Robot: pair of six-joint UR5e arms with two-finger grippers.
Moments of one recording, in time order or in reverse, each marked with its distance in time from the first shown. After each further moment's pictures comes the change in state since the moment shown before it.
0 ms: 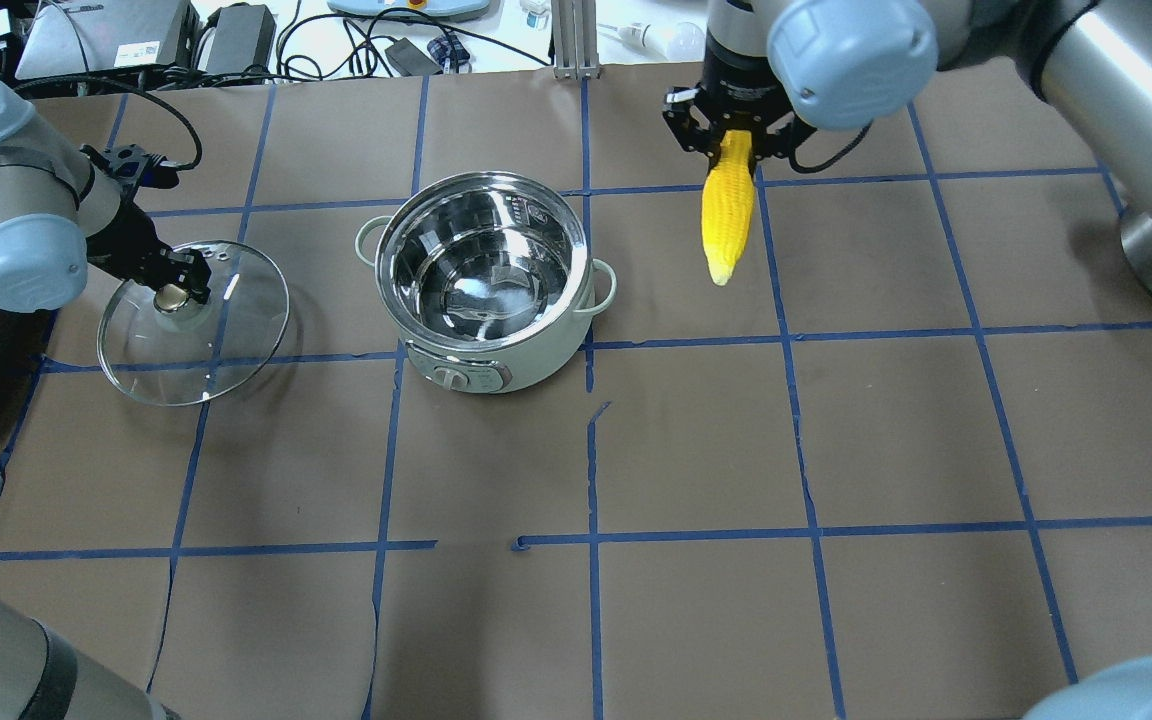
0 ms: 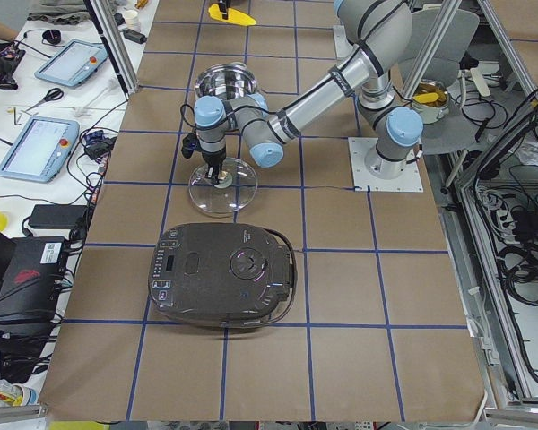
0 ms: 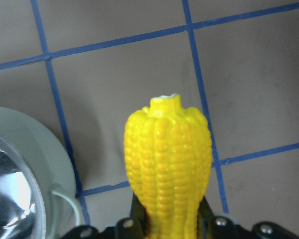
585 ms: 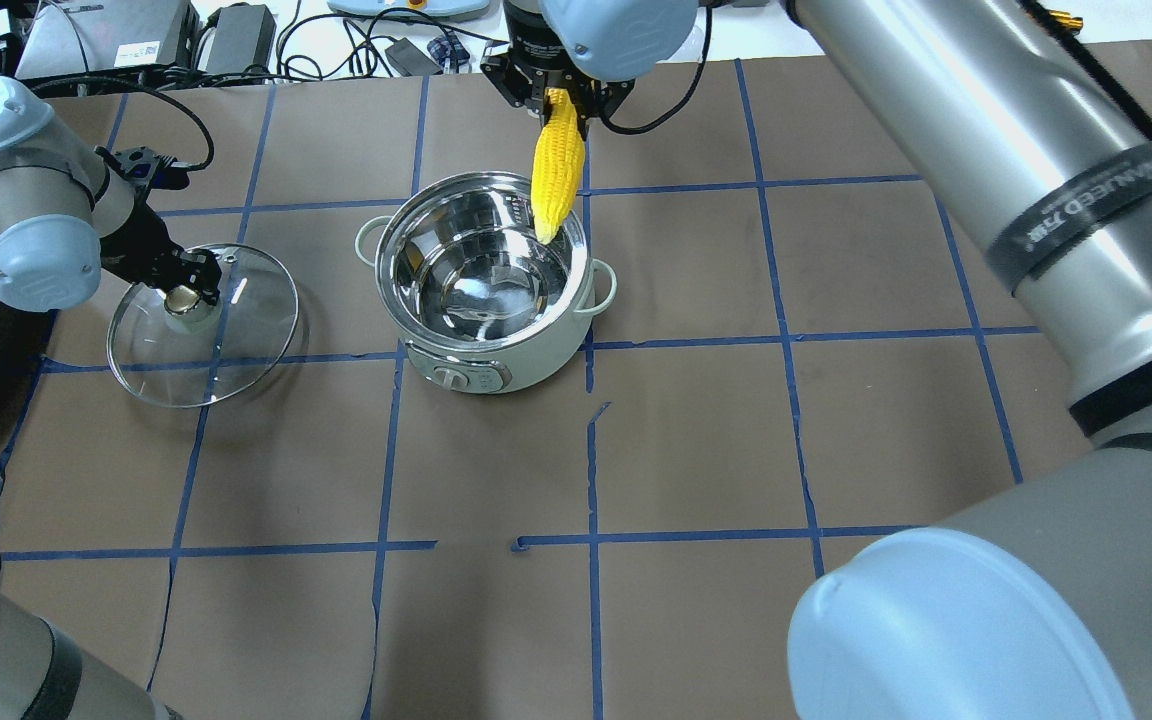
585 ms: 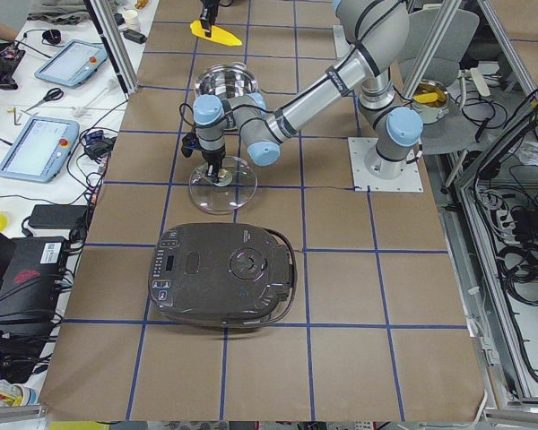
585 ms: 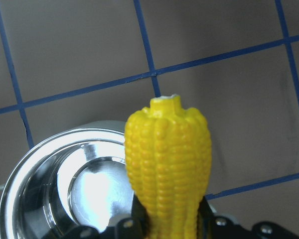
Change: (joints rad) left arm -0.006 -0.011 0.000 -0.001 0.008 -0.081; right arm 0.178 0.218 -0.304 0.046 0.001 0.204
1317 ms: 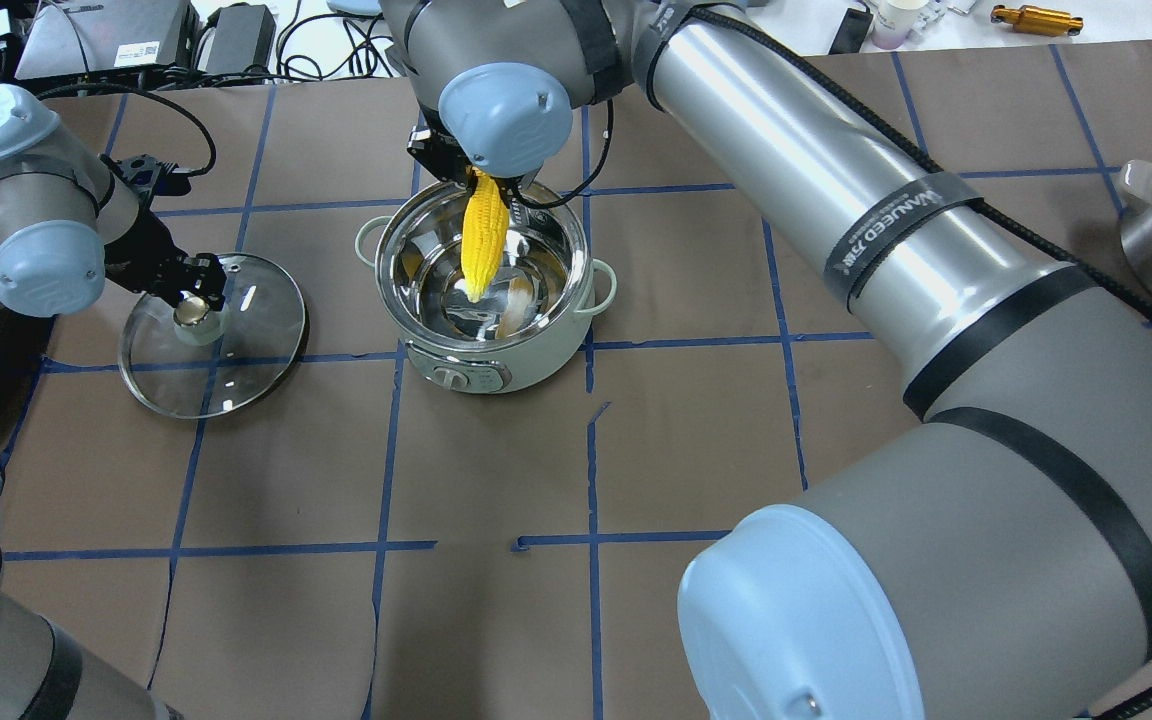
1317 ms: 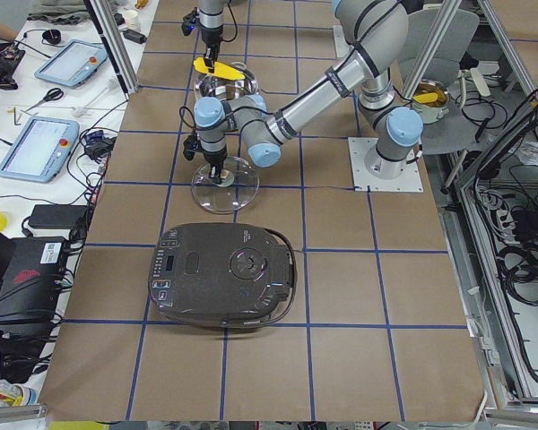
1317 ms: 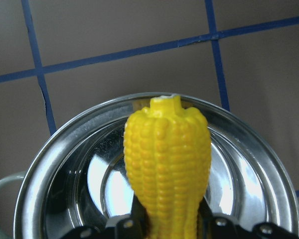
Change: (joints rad) left arm 0.000 -0.004 -0.011 -0.001 0.002 -0.027; right arm 0.097 0.140 -0.006 -0.094 0.006 0.041
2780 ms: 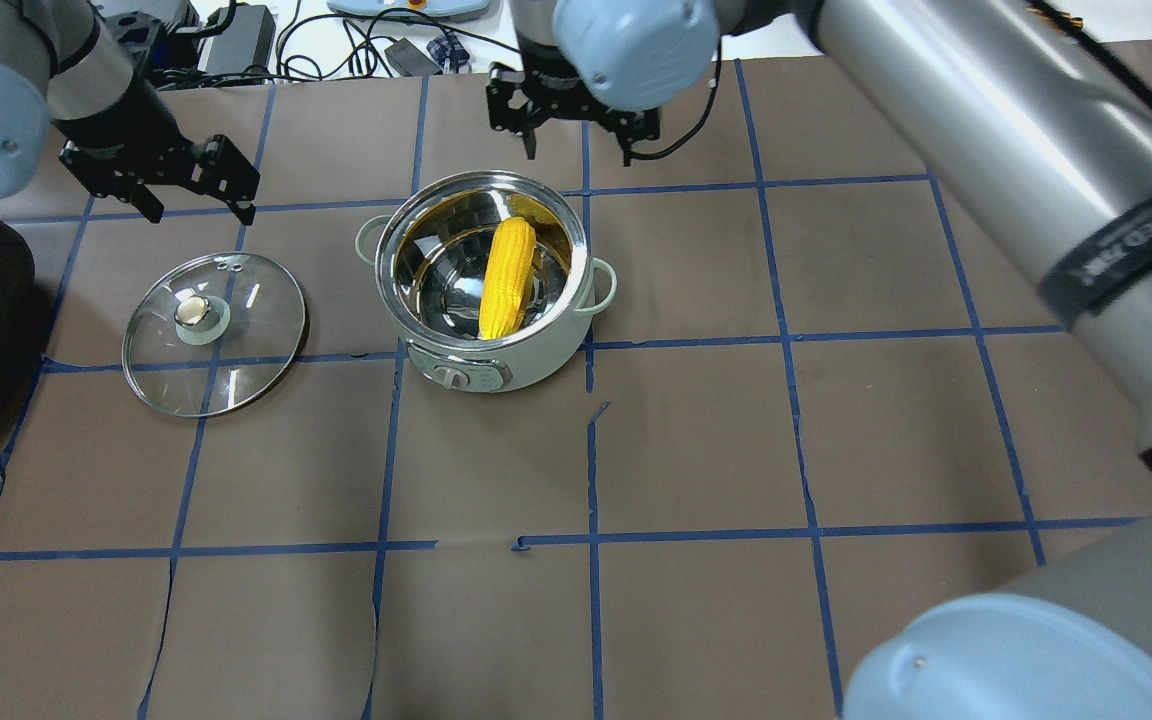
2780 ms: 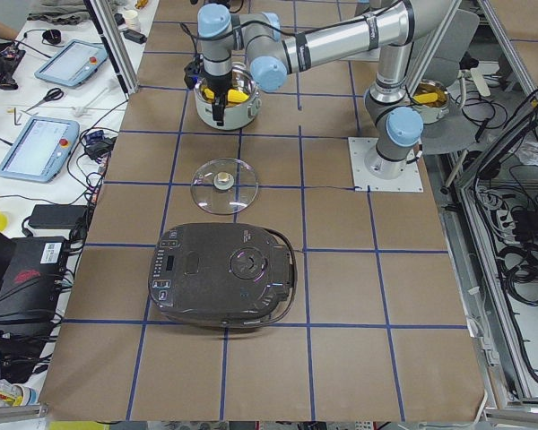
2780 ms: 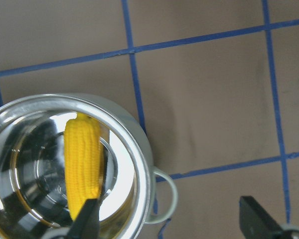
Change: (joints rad) left arm -0.248 0.272 0.223 -0.472 0.029 -0.284; right arm -0.175 -0.270 0.137 0.152 0.000 -0.181
